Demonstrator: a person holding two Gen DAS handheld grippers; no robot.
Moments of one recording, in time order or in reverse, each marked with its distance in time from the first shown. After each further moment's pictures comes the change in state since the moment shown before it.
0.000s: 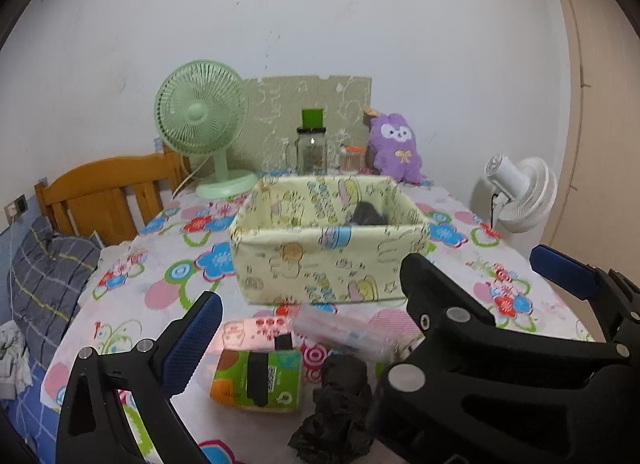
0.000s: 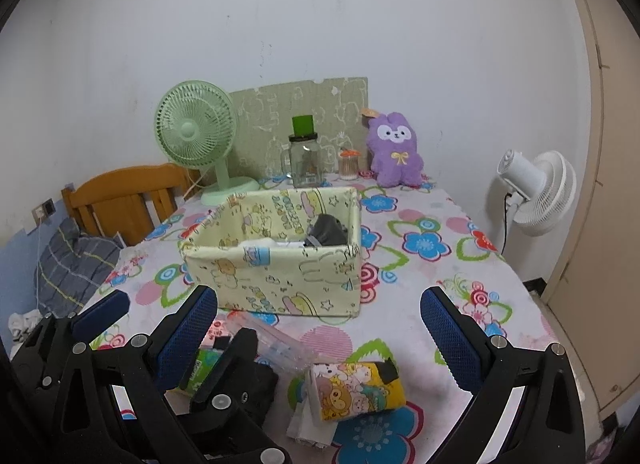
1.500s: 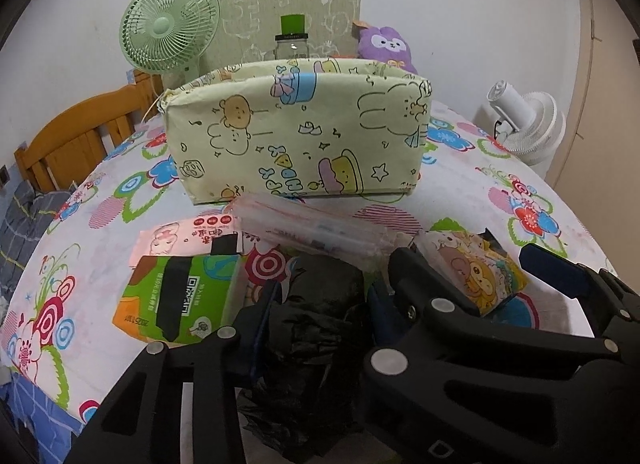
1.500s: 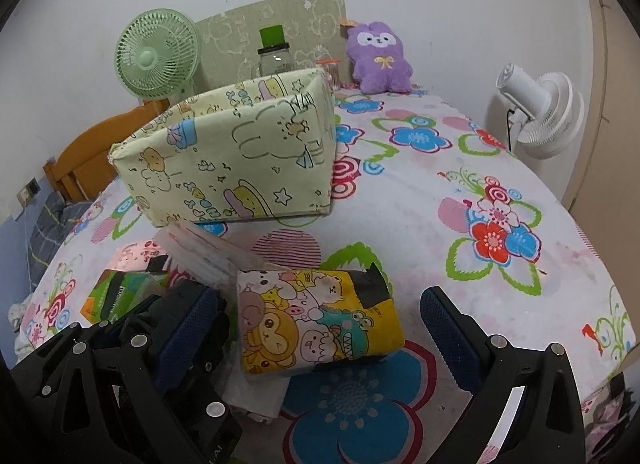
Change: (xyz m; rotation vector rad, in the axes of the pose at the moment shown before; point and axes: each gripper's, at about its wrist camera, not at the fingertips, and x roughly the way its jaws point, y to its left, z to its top) left arm 0.065 -0.025 -0.057 0.016 0.243 -0.022; right arm 0.071 -0.037 -0.065 0.071 0.234 0.001
